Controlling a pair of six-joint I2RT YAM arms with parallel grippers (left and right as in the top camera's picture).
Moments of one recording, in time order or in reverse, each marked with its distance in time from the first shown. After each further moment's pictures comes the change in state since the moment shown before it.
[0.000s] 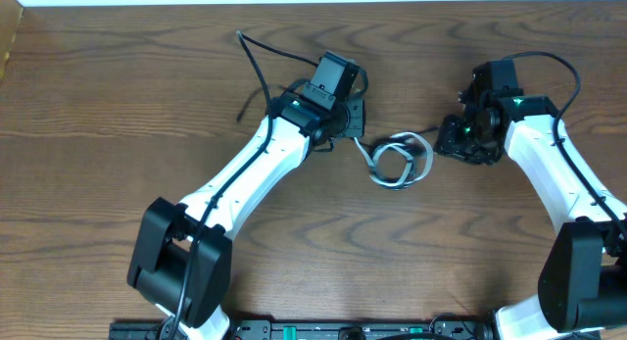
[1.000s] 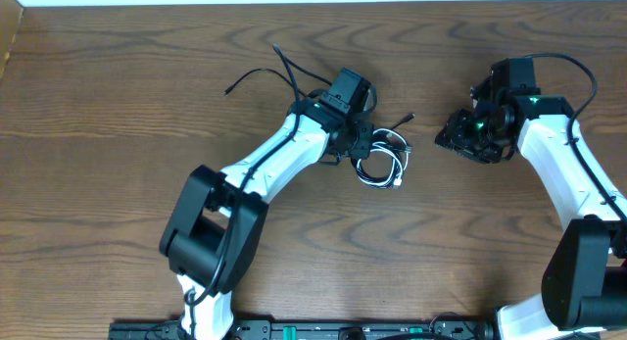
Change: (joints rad) left arm -0.026 0.190 0.000 0.002 0.113 0.097; right arm -0.070 0.000 0.000 0.022 -0.081 0.031
